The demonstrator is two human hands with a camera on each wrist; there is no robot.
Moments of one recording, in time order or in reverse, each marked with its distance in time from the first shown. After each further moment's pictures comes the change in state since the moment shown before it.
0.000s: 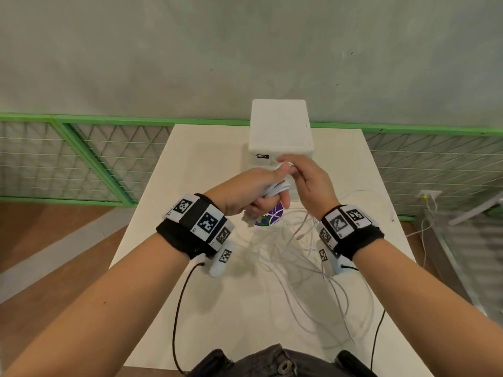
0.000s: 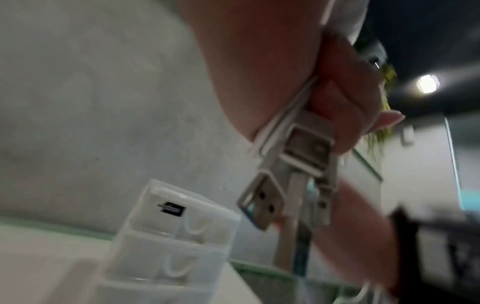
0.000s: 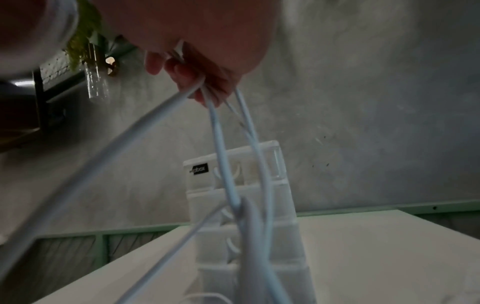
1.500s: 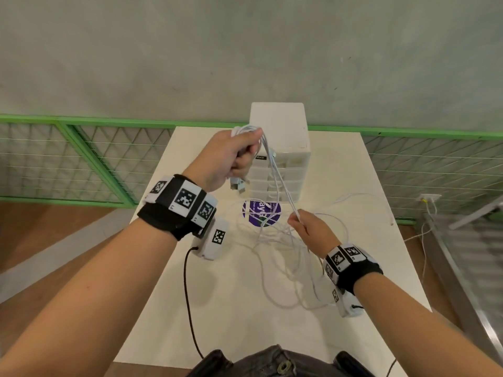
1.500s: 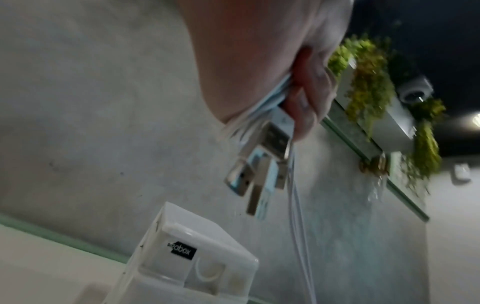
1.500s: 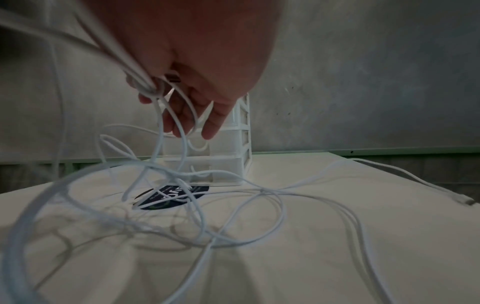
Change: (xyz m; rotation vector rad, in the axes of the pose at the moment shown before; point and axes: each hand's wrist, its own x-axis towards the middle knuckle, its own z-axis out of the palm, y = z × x) left_hand -0.009 0.027 -0.028 -0.225 0.403 0.252; right_hand -0.078 0.067 0.015 -0.180 -0.400 0.278
